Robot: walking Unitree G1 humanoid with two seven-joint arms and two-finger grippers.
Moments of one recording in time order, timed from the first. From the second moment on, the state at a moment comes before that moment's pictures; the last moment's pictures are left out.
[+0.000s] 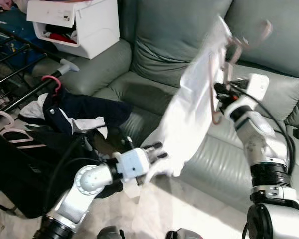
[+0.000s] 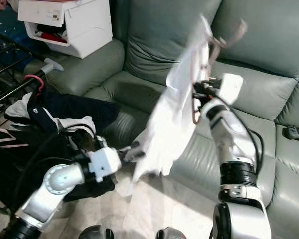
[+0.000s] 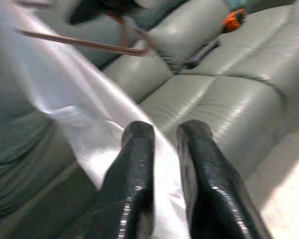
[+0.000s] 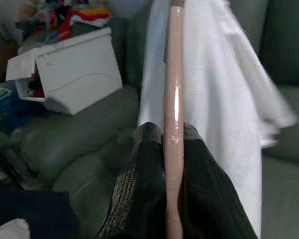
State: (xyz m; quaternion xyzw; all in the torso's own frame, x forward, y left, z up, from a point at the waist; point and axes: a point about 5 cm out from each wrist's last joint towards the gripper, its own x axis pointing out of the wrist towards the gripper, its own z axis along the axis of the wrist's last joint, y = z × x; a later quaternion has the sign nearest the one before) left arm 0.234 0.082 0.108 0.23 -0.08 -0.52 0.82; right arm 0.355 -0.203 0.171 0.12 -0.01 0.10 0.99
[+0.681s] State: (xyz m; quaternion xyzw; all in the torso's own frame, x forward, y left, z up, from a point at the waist) left arm 0.296 0.143 0.160 0.24 -0.15 -0.32 0.91; right arm 0.301 -0.159 0.150 -0.06 -0.03 0.37 0.93
